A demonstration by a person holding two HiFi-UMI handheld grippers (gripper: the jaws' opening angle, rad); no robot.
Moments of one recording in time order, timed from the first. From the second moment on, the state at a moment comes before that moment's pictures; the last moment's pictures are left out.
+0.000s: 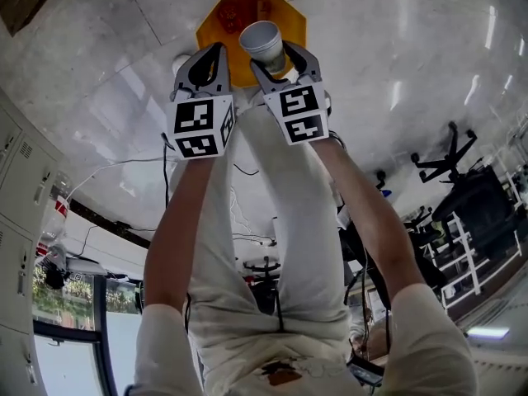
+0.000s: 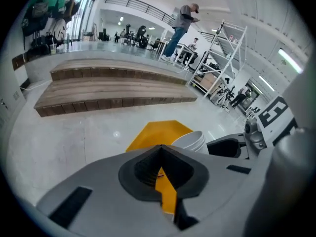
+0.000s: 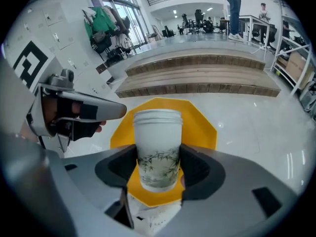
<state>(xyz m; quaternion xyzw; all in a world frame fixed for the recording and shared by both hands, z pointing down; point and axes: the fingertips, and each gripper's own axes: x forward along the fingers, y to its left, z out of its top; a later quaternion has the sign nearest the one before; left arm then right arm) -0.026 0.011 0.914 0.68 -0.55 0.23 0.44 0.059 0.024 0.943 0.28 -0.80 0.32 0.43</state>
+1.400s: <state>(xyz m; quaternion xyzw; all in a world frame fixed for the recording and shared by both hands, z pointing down) -0.012 0.012 0.479 0.73 -0.55 0.14 0.38 0.056 0.000 0.507 0.31 -0.85 0.29 0.32</state>
